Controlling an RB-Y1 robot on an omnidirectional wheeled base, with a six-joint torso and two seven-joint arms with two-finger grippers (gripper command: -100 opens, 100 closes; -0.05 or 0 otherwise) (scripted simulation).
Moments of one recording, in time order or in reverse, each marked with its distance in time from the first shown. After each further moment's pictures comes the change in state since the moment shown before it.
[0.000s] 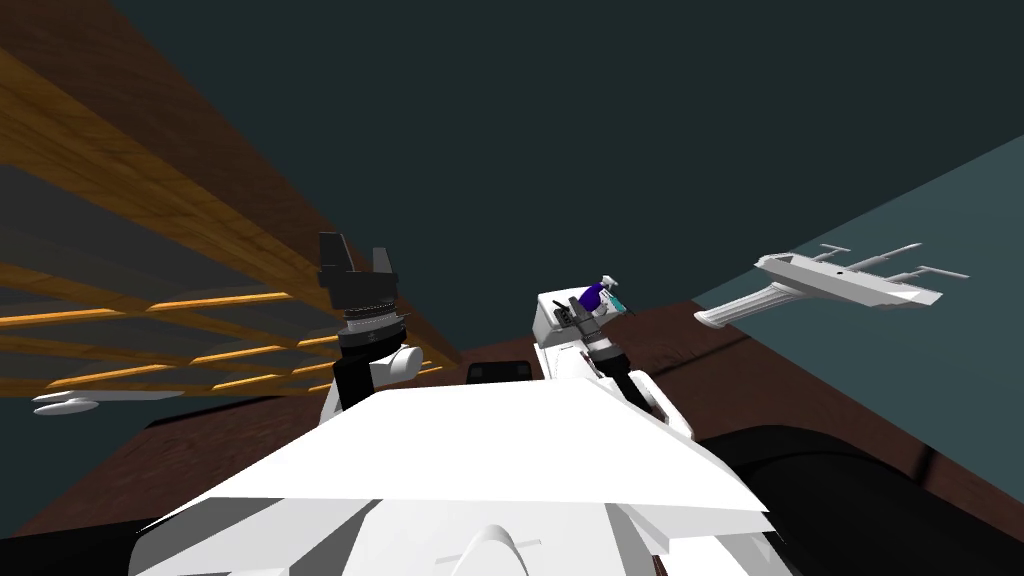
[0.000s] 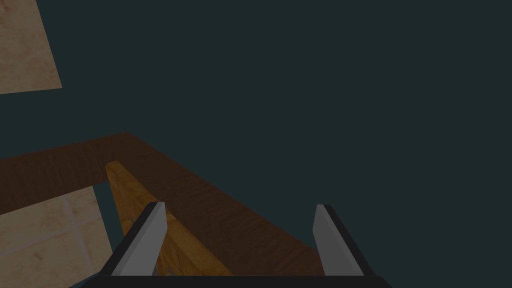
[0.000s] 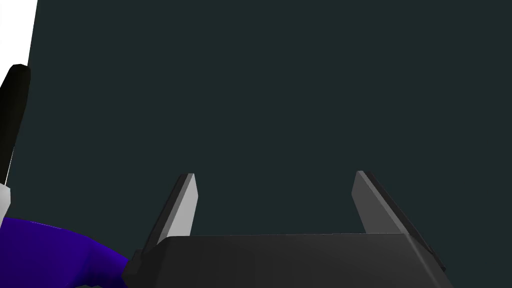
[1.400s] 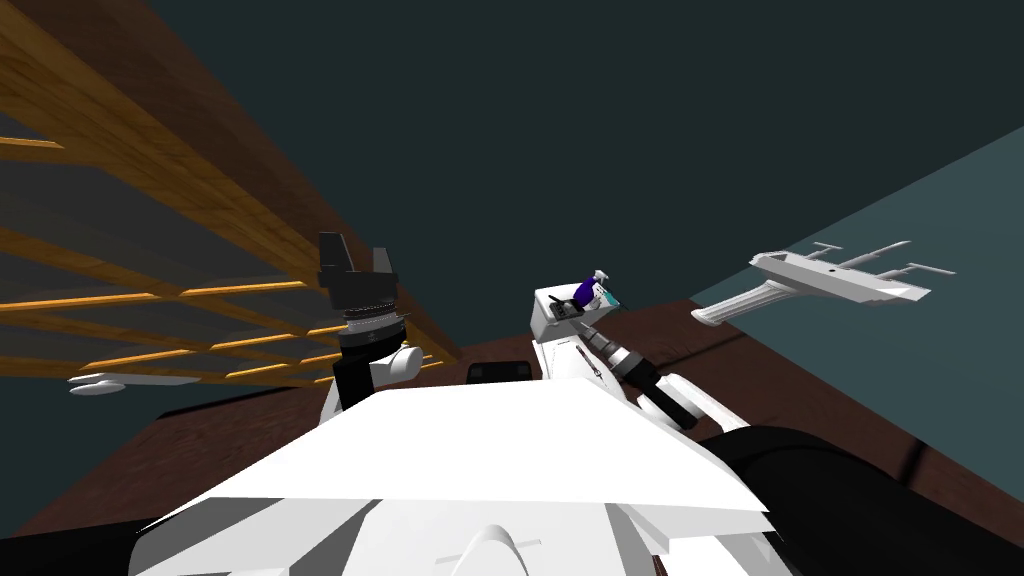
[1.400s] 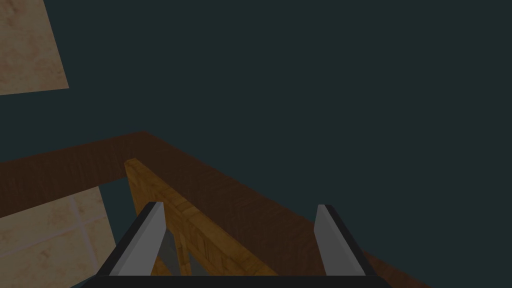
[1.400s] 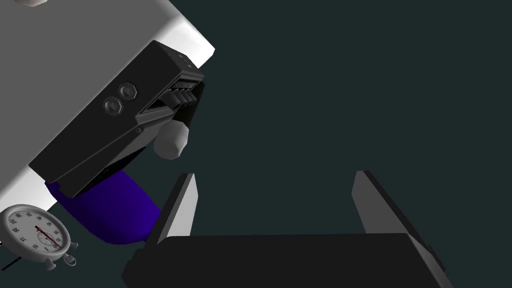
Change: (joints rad) left arm 0.000 0.000 0.000 0.000 0.000 0.000 0.000; right arm 0.145 -0.403 -0.055 0.076 0.096 0.016 -0.046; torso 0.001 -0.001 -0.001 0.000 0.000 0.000
